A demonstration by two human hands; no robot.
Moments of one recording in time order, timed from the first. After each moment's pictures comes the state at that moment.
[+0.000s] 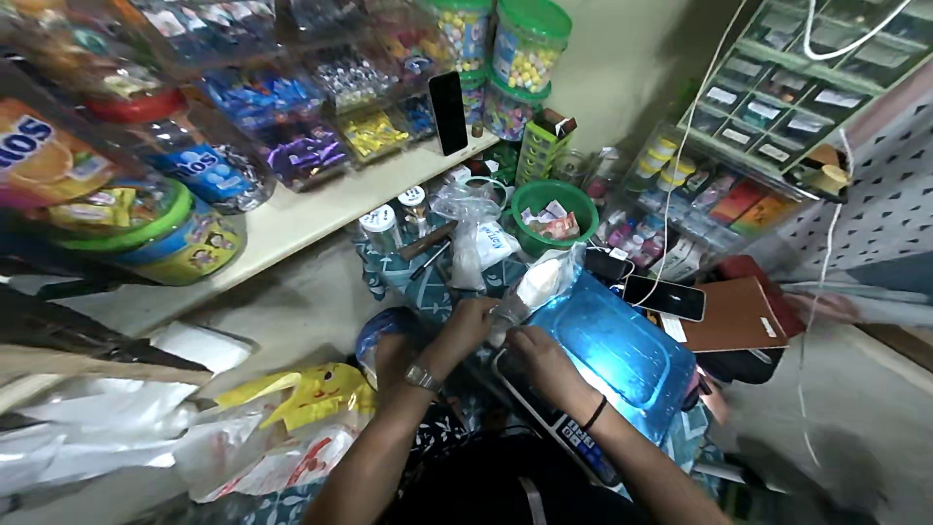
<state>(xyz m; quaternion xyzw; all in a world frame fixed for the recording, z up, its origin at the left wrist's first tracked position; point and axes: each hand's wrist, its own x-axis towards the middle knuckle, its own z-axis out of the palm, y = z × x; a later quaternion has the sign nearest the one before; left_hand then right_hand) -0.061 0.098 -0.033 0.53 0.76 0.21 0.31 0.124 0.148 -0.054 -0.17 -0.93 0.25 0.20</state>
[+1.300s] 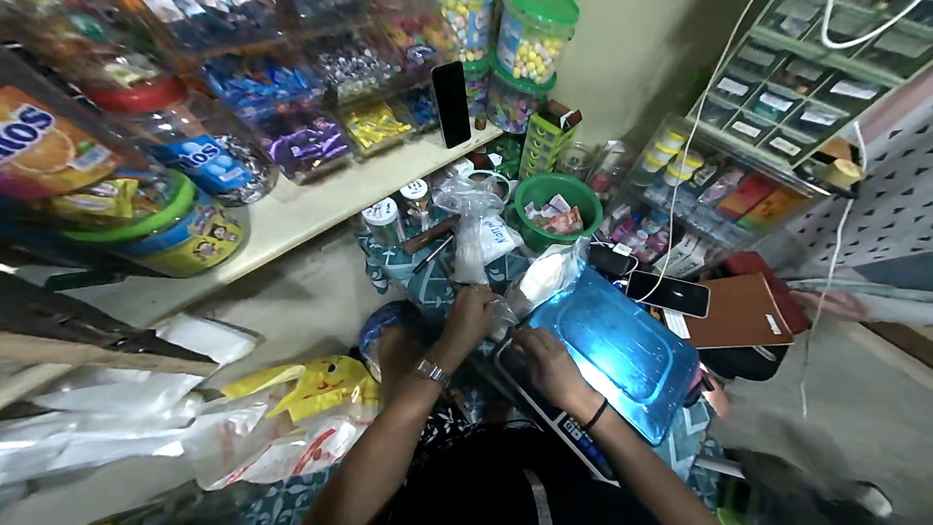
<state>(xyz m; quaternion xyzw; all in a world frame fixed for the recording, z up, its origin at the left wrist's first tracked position) -0.060 0.102 -0.051 0.50 0.79 0.25 0.25 0.134 0.147 -0.078 -0.15 -0.91 0.25 0.30</state>
